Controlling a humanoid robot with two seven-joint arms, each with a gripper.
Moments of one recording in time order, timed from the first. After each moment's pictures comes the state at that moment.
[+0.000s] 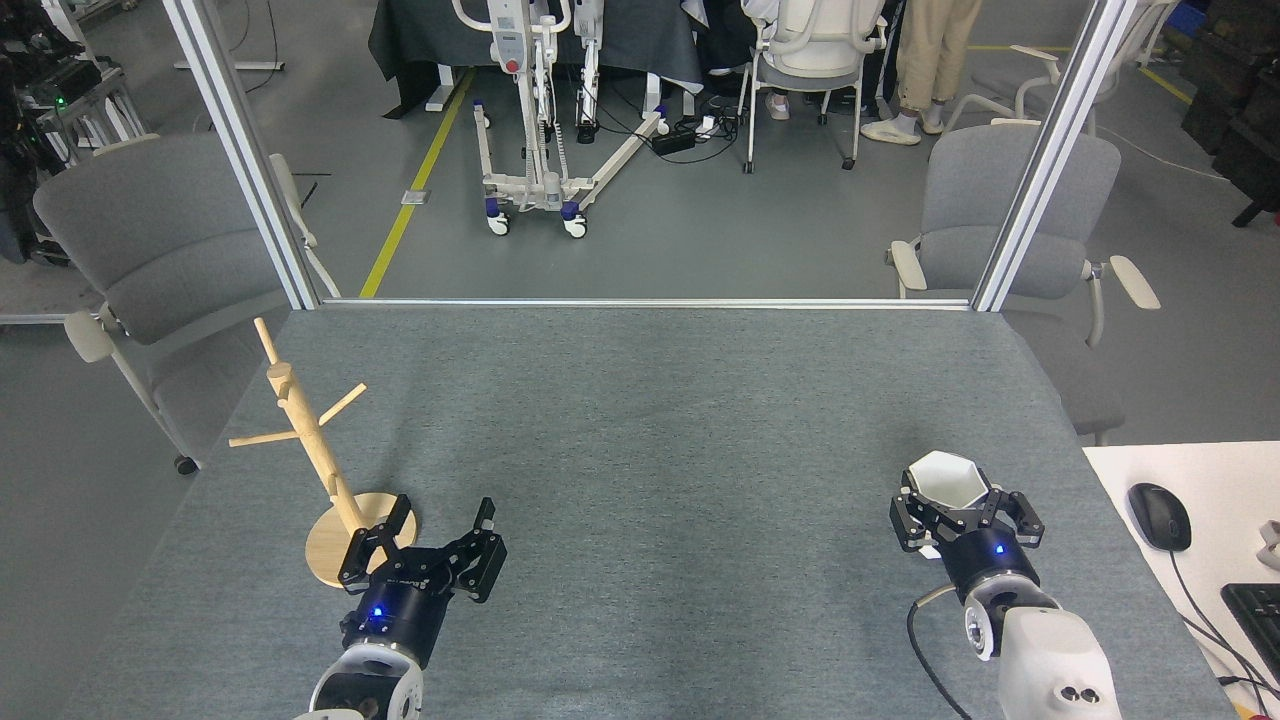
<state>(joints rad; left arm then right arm) -0.18 -0.02 0.04 -1.28 -1.45 -0.18 0.15 -0.55 -0.15 -0.09 -0.59 1.54 -0.20 -0.24</state>
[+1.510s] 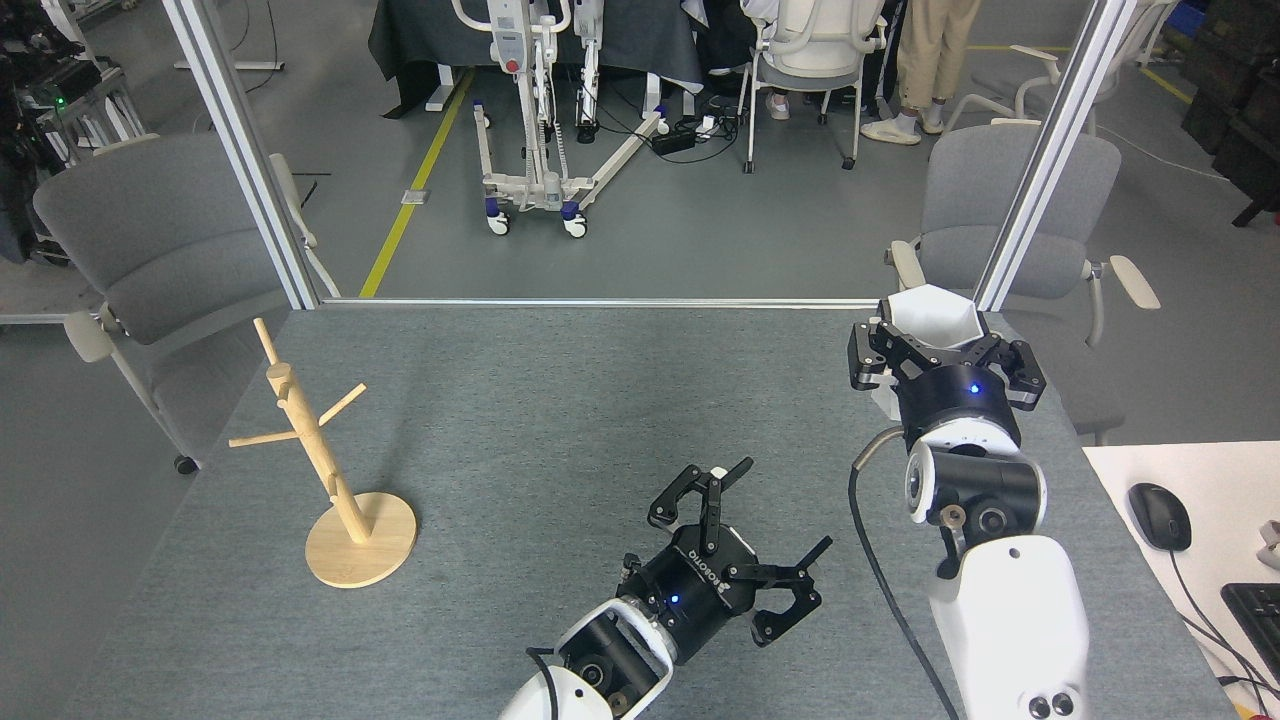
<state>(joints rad) -0.35 -0.14 -0.57 -1.37 -1.70 -0.23 0.10 -0.46 -0.04 0.12 -1.71 1.56 0.31 0.69</state>
